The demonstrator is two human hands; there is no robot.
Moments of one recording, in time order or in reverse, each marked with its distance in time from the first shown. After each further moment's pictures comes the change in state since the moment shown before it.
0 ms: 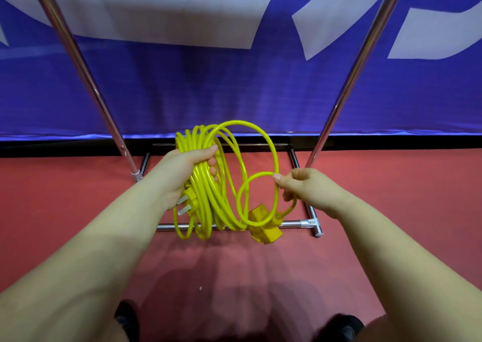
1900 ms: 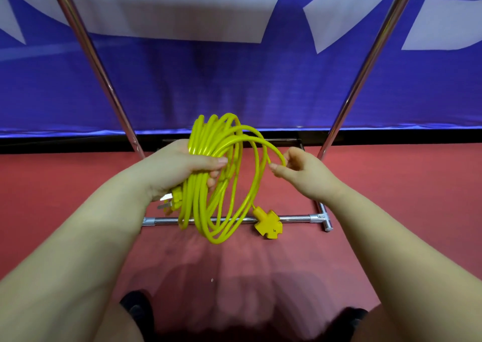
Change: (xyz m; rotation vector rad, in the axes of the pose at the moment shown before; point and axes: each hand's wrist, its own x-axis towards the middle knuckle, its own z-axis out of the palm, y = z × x) left_hand -0.029 0.023 -0.023 0.440 -0.286 0.098; right_hand 0.015 -0.012 0.021 -0.103 0.122 -0.235
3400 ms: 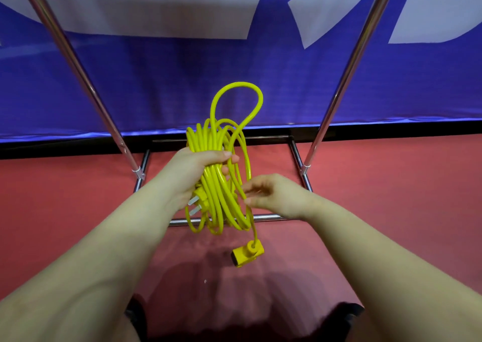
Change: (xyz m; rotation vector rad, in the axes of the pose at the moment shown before) left_hand 0.027 -0.009 0.044 -0.359 0.268 -0.103; right_hand -0.017 0.000 0.023 0.146 -0.396 -0.008
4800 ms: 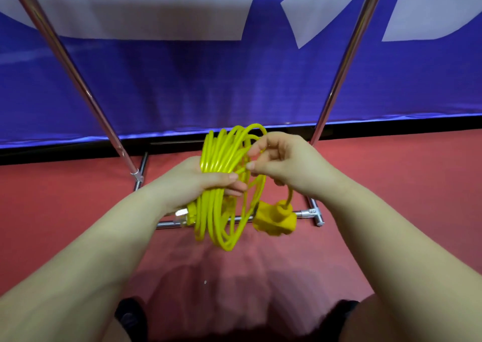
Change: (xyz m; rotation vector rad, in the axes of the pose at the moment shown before) left_hand -0.006 -0.009 -0.004 0.261 -0.296 0.022; right_hand -0.024 -0.053 -0.032 0.137 0.234 -0.157
